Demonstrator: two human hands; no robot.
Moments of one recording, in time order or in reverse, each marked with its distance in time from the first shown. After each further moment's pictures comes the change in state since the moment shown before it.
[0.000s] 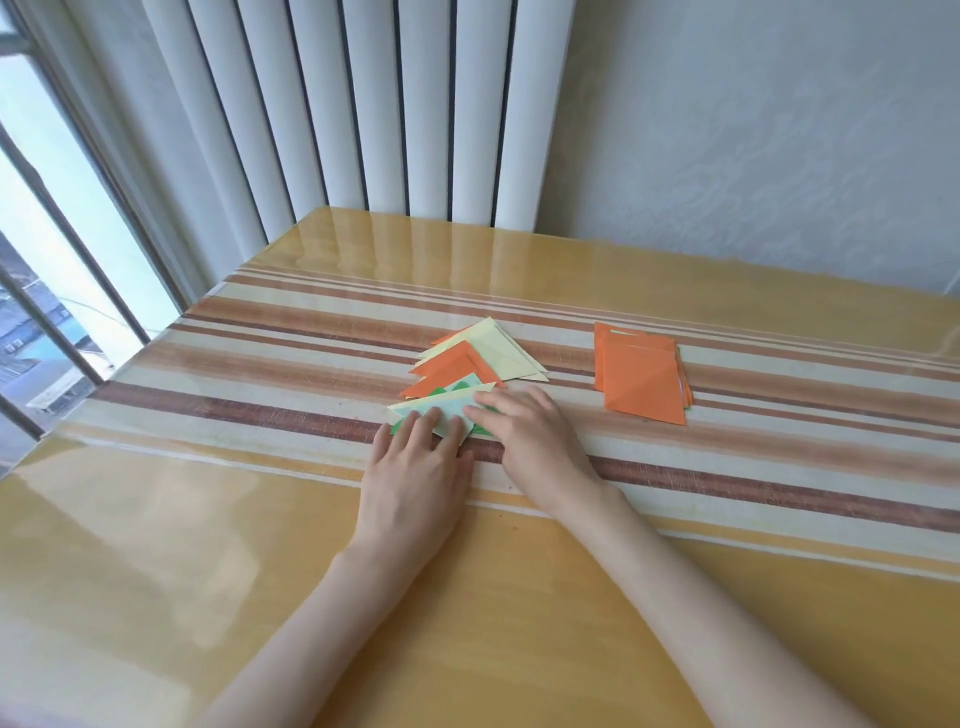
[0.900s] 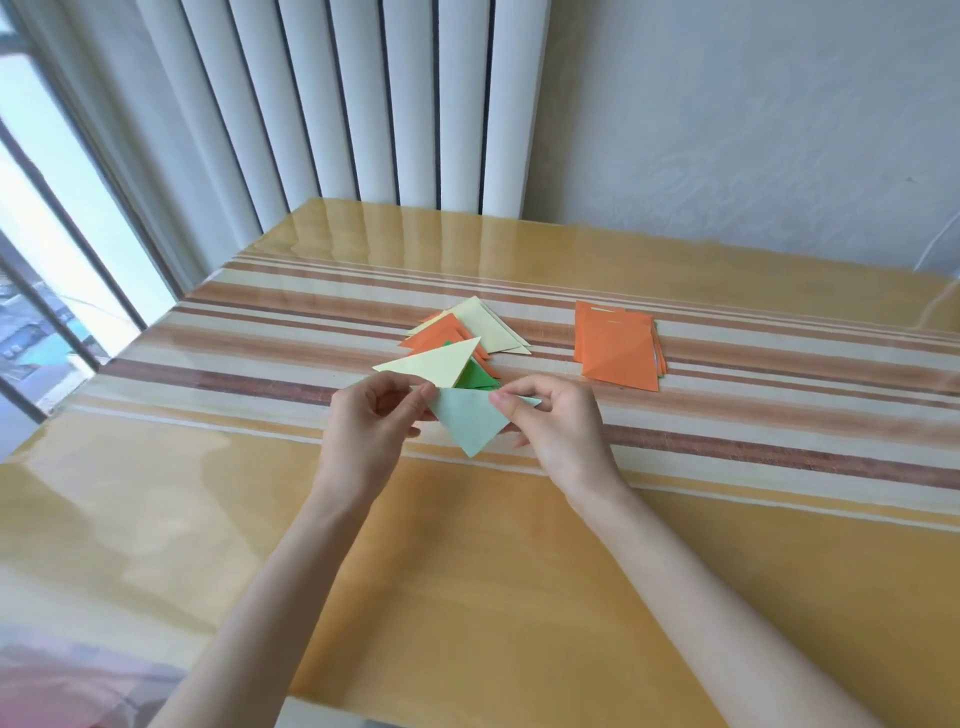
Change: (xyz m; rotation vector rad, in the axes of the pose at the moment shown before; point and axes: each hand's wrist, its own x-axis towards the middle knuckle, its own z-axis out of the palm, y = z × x) left_hand -0.012 0.004 -0.053 -1.201 0.116 -0.382; right_hand -0.047 -0.023 -0.050 1.012 0.189 0.581
